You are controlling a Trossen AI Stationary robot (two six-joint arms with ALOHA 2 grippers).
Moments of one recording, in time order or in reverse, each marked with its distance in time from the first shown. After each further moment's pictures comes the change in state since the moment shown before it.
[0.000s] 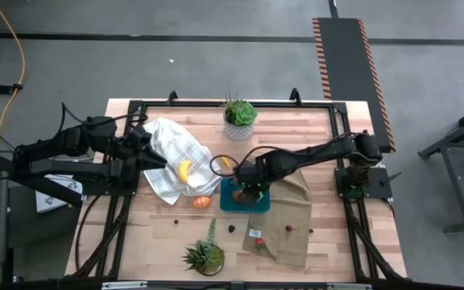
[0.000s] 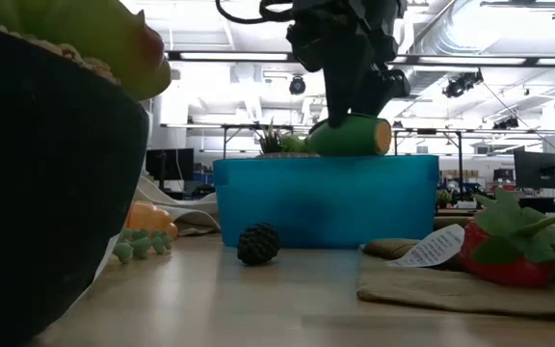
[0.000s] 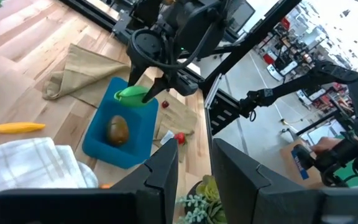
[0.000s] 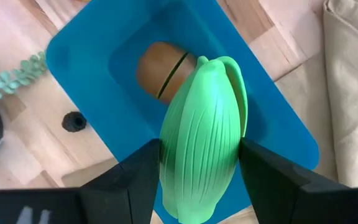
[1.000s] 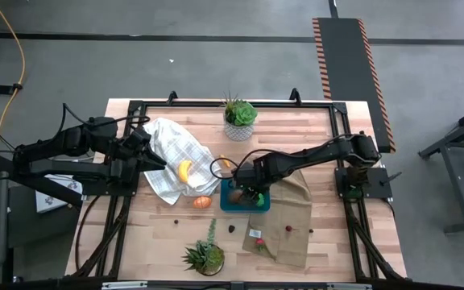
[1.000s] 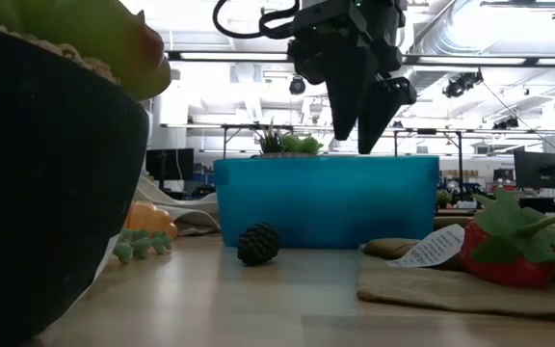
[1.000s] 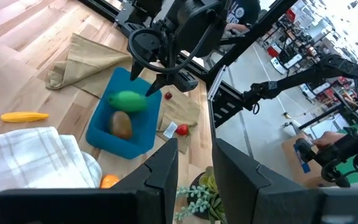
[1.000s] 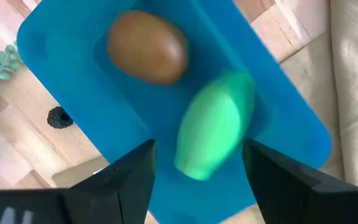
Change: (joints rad) left arm 0.000 0.000 0.000 -0.036 0.008 0.015; right arm 0.005 0.029 -0.001 -0.017 -0.019 0.028
